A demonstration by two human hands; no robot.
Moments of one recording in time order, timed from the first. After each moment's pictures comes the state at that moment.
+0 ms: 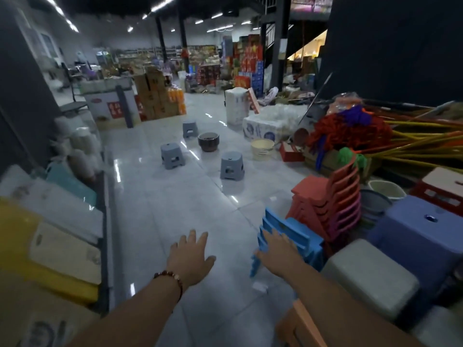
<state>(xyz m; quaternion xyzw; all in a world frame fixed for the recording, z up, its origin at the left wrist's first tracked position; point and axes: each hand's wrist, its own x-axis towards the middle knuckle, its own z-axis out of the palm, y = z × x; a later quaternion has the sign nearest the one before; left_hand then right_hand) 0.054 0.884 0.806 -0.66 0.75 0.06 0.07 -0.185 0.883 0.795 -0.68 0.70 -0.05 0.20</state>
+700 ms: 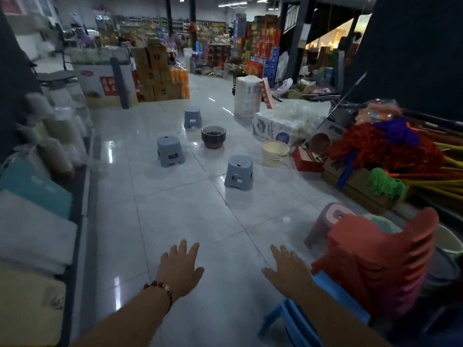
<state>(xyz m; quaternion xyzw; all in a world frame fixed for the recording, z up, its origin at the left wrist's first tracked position) 0.155 0.475 0.755 -0.67 0.72 0.13 0.09 -0.119 0.489 0.766 -0.67 0.71 0.03 0.21</state>
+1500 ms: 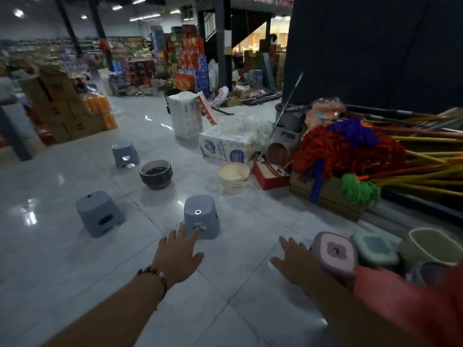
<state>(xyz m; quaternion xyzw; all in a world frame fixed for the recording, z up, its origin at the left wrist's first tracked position) 0.033 -0.083 0.819 -0.54 0.84 0.03 0.07 -0.243 0.020 0.788 -0.54 0.82 -0.04 0.20</state>
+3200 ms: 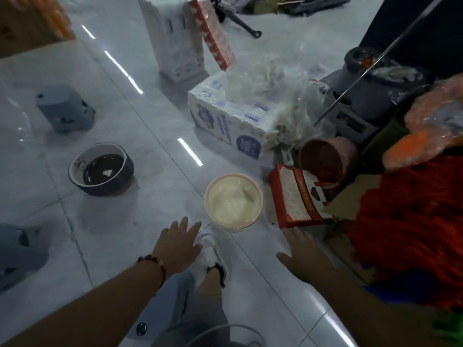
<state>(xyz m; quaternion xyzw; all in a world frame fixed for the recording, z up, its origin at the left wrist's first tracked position) -0.386 -1.124 0.638 -0.53 0.81 0.16 0.20 -0.689 -1.040 0.644 -0.59 0.75 0.13 0.27</state>
